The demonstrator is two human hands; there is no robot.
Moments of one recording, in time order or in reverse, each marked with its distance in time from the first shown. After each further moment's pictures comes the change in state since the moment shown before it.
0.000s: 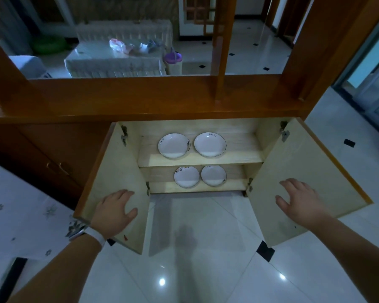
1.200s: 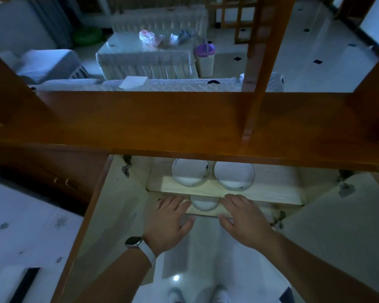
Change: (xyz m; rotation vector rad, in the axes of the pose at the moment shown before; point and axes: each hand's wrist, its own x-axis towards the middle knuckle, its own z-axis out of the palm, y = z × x) left_hand 0.188 0.123 0.020 -0.077 0.174 0.257; right_hand 0.217 -0.149 0.048 0.258 -0.046 -0.537
